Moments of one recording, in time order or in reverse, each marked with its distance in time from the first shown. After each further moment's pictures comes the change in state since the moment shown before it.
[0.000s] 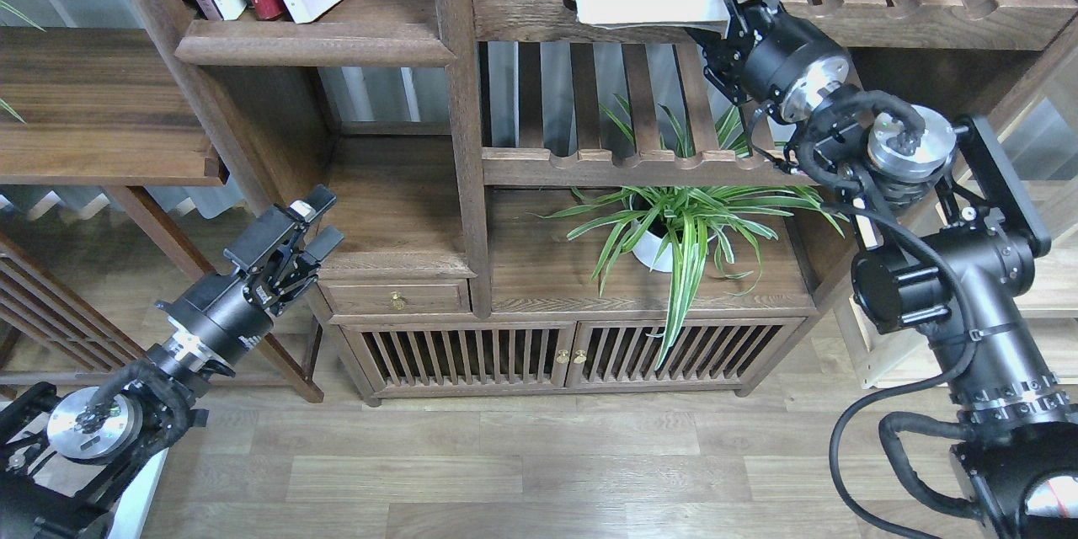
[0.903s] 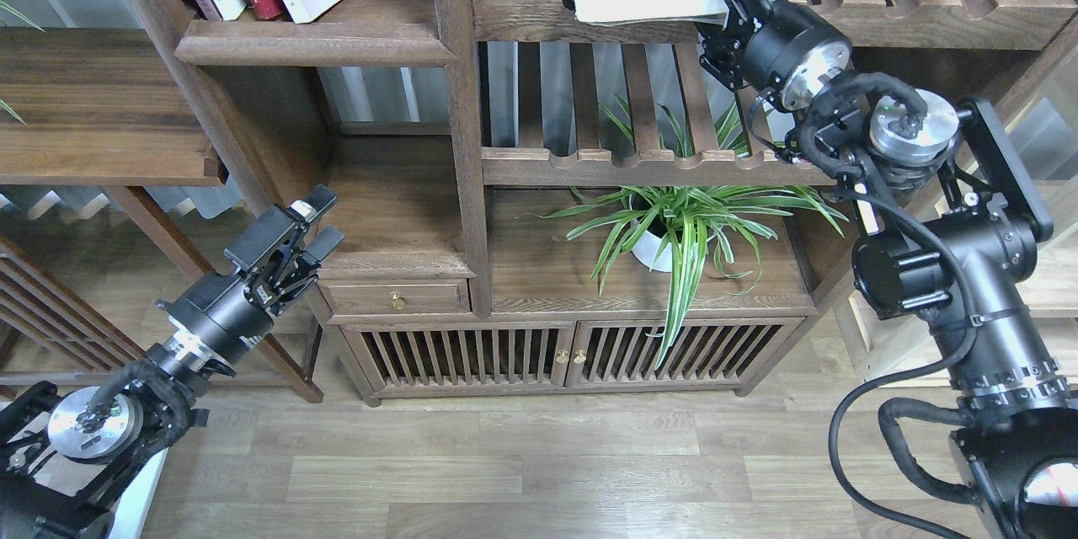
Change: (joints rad) left arm -0.002 -0.001 0.000 0.000 0.008 0.000 0.002; right arm 0.024 0.000 0.001 -0.024 0.002 0.002 -0.014
